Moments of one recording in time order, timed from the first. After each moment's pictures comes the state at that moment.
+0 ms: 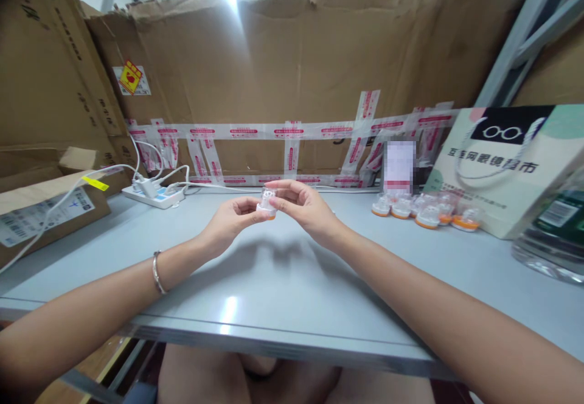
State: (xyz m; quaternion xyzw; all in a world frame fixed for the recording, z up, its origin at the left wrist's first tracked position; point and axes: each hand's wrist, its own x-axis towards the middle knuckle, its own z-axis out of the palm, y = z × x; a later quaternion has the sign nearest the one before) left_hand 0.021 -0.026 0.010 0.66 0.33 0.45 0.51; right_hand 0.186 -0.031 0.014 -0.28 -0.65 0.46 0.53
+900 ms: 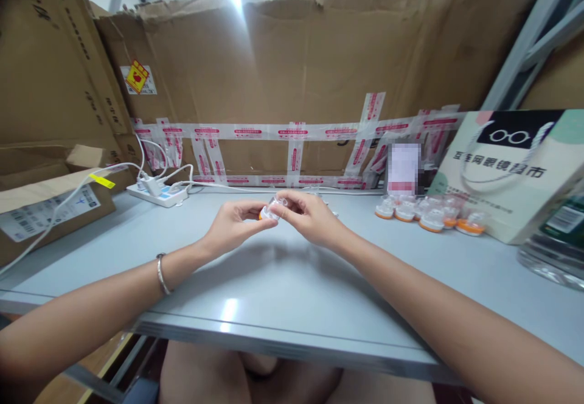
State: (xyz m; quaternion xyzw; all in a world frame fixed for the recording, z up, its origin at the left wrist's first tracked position) left_hand 0.015 -0.030 0.009 0.77 0.32 0.44 0.35; right_hand 0.189 -0.037 0.019 -0.40 -0.78 0.24 0.42
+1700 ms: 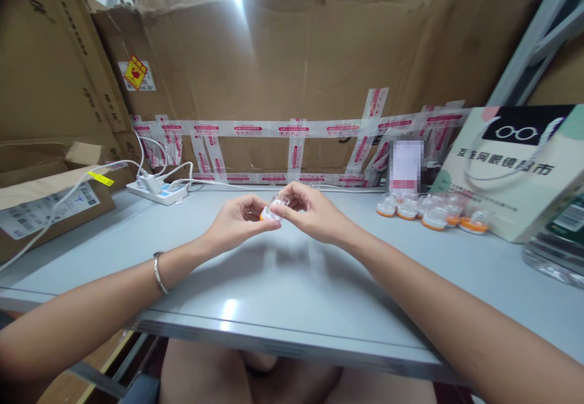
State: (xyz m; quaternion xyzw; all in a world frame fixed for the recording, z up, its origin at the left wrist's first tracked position) left_hand 0.019 -0.033 0.010 0.73 0.35 0.43 0.39; right_hand 0.194 -0.035 0.021 -0.39 -0.77 0.28 0.42
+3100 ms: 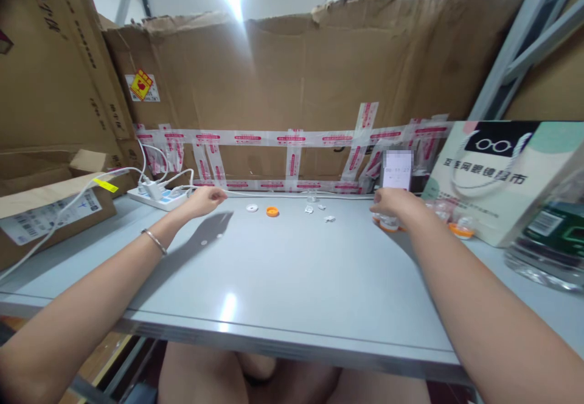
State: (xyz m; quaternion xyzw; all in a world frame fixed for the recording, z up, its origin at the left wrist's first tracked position) left_hand -0.070 0.064 0.025 0.77 0.61 0.18 -0.01; right_hand 0.367 0.047 0.004 -0.82 -0.58 -0.02 0.03
